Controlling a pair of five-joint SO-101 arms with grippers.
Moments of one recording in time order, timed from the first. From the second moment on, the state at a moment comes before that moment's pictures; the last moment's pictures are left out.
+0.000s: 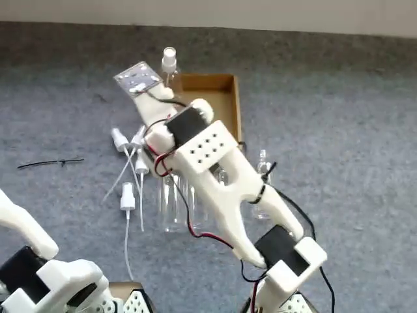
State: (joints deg) left arm -53.1 -7.4 5.3 67.4 -19.0; right arm -44.2 5.5 -21.8 93.6 1.4
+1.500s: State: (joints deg) left arm -32.2 -22.4 21.3 74.3 -16.7; right arm -11.4 13.1 8.4 71.4 6.6
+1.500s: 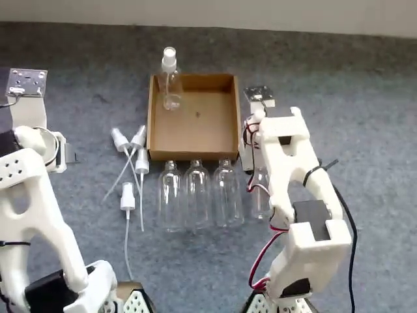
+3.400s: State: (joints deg) left arm -15.3 16.7 9.8 50.9 17.4; right arm -15.2 -39.2 41.5 63.0 9.1
